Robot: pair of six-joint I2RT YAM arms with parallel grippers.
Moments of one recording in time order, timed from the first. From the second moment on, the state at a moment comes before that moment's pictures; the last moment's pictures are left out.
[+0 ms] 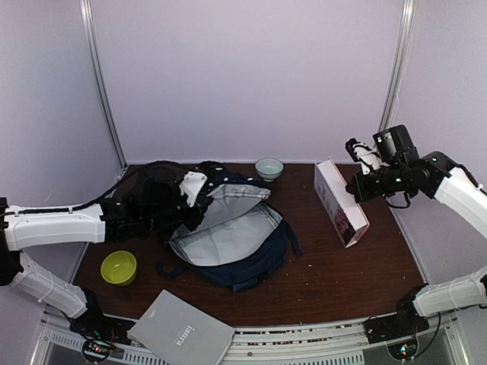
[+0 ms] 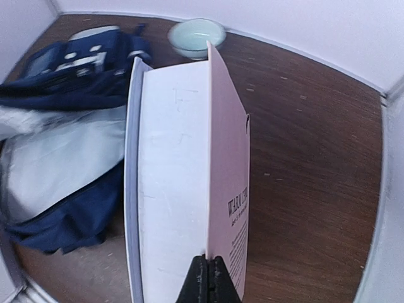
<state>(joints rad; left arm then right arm) -0.91 1.30 0.87 0.03 -0.26 0.16 0.46 1.17 1.20 -0.80 0.10 0.09</state>
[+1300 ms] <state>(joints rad) -0.83 1.25 0.94 -0.12 0.02 0.14 1.33 1.89 1.50 -0.56 0.78 -0.41</state>
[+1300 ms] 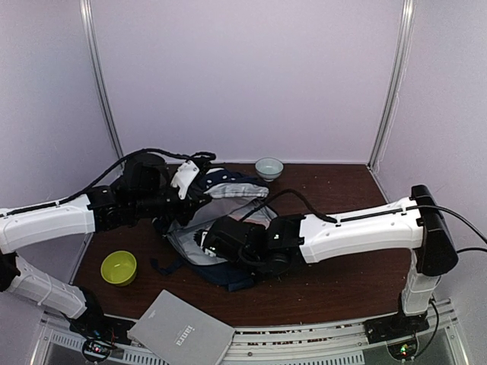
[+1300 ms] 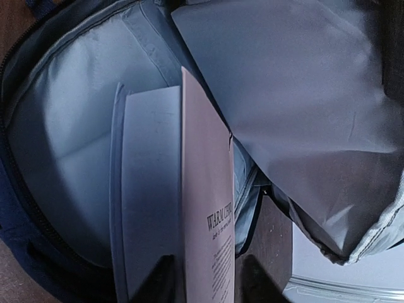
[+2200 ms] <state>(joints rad) -0.85 1.26 0.93 -0.12 0.02 0.14 0.96 1.07 0.52 -0.10 0.19 0.82</state>
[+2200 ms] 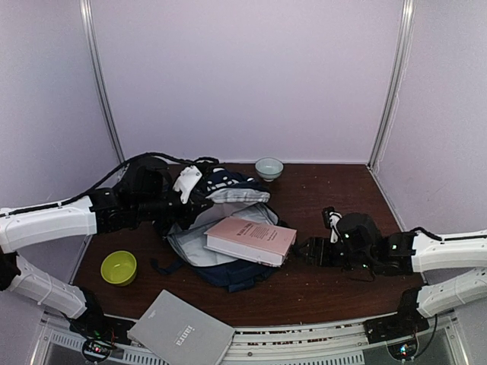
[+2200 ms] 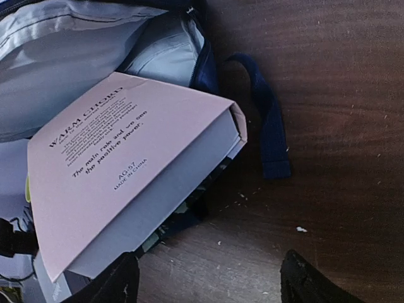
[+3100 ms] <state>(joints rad) -0.98 1.41 1.24 -0.31 -0.09 0.20 1.02 1.74 0.98 0.55 0.18 1.06</state>
